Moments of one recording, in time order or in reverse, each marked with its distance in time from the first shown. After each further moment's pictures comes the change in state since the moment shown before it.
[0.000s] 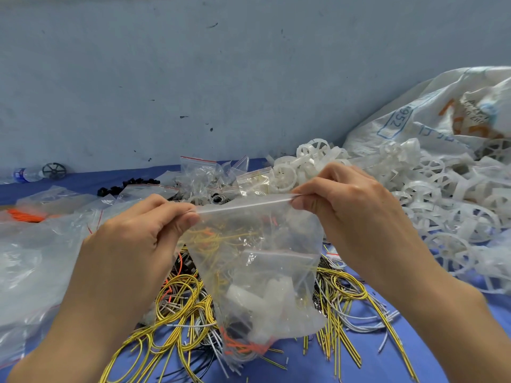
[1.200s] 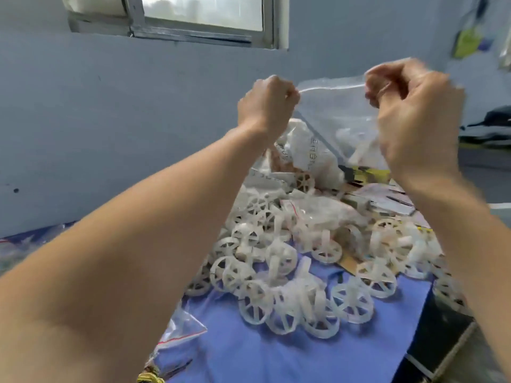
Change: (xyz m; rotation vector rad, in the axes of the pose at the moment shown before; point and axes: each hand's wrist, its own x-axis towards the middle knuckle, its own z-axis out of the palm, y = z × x) left_hand 0.319 0.394 0.242 -0.453 -0.113 0.232; right_hand 0.037 0.273 -0.246 -0.150 0.722 0.339
